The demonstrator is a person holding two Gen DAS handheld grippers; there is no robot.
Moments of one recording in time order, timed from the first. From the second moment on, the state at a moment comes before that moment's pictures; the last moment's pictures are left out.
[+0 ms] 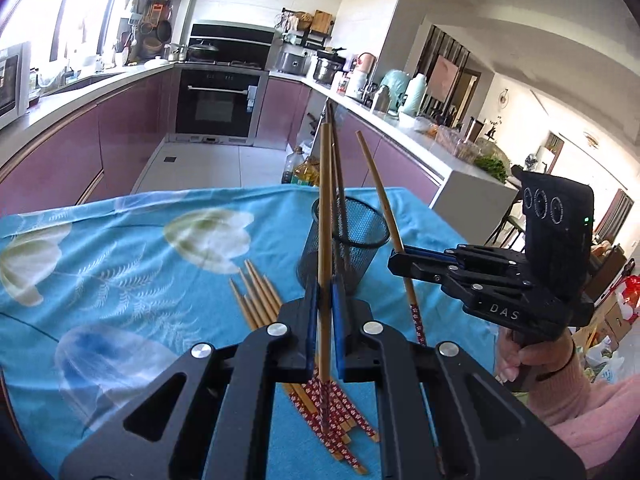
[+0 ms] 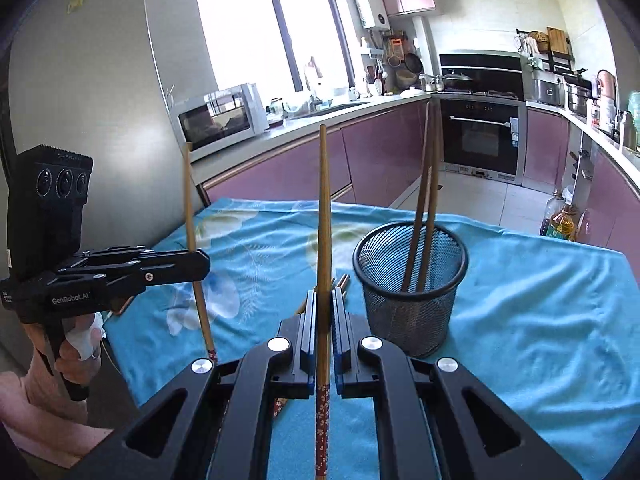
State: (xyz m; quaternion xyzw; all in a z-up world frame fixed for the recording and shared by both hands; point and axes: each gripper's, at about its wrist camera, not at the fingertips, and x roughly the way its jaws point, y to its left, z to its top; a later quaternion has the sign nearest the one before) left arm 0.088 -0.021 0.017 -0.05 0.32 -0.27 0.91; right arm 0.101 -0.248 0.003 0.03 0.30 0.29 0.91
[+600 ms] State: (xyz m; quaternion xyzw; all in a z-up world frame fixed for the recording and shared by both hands) left arm 0.129 -0.041 0.099 -0.09 0.24 -0.29 0.92; right arm 0.145 -0.274 0.058 0.05 0.20 0.24 0.95
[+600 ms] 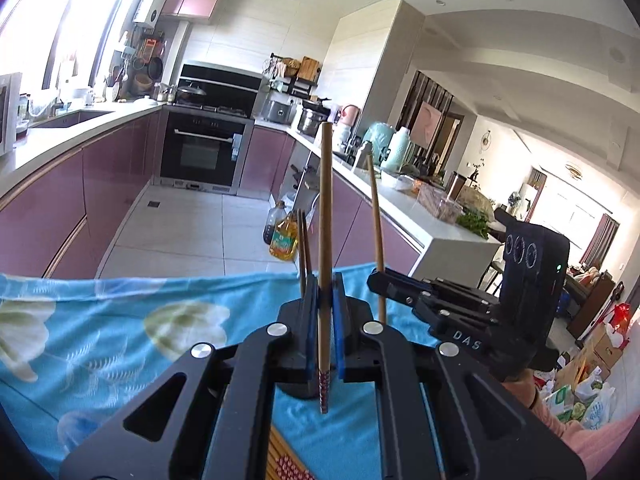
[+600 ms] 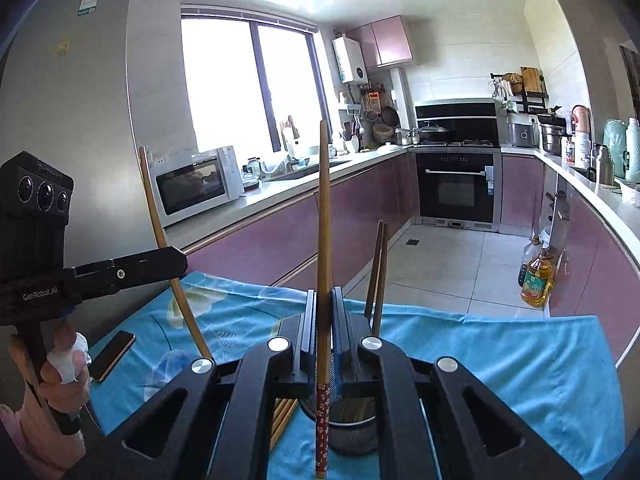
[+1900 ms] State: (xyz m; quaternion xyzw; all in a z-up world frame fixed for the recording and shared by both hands) left arm 0.220 -0.103 0.005 0.00 0.35 -0.25 0.90; right arm 0.193 -0.272 -0.001 0.06 0.32 0.20 0.92
